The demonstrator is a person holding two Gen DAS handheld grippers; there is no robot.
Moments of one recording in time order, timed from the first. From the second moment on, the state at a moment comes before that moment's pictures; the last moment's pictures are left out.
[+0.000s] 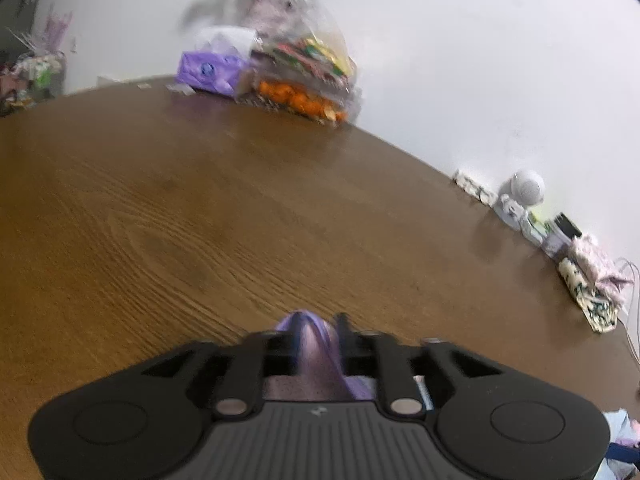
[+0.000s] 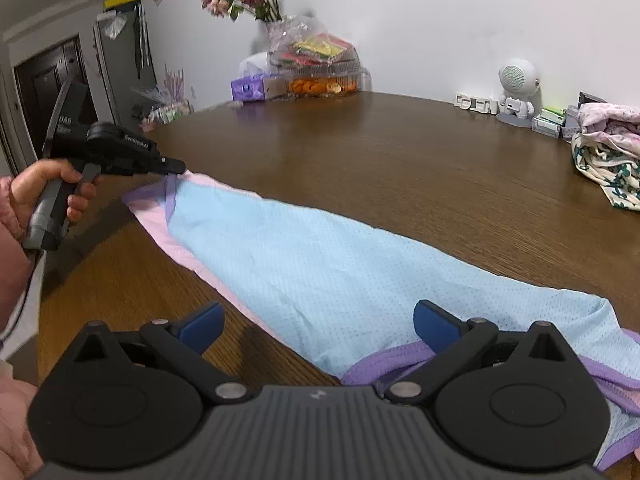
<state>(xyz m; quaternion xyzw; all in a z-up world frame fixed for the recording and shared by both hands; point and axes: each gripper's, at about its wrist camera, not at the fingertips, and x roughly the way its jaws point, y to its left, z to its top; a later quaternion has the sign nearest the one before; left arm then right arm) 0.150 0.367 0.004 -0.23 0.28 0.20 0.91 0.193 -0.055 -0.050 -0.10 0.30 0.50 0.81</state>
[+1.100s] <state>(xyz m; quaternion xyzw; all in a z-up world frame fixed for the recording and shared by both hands) 0.157 0.168 0.020 -0.02 0.27 0.02 0.96 0.210 -0.122 -0.018 -0.05 0.26 0.48 0.84</state>
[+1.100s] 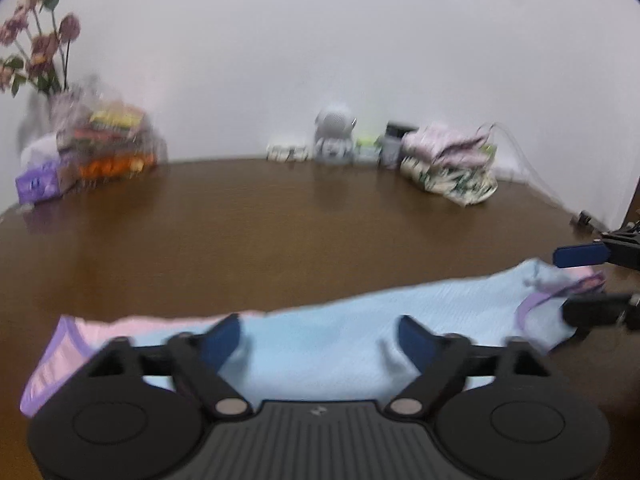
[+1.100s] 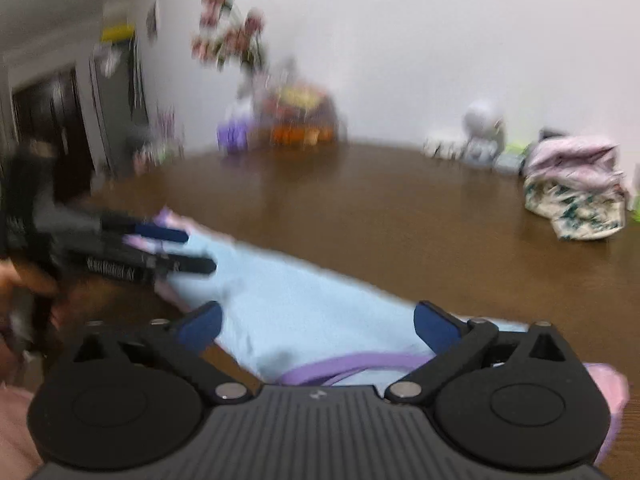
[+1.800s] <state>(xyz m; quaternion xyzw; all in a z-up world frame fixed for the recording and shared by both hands) 0.196 0.091 0.029 -0.04 0.31 -0.08 0.95 0.279 -0.282 -0.049 0.20 0.39 0.29 0.85</state>
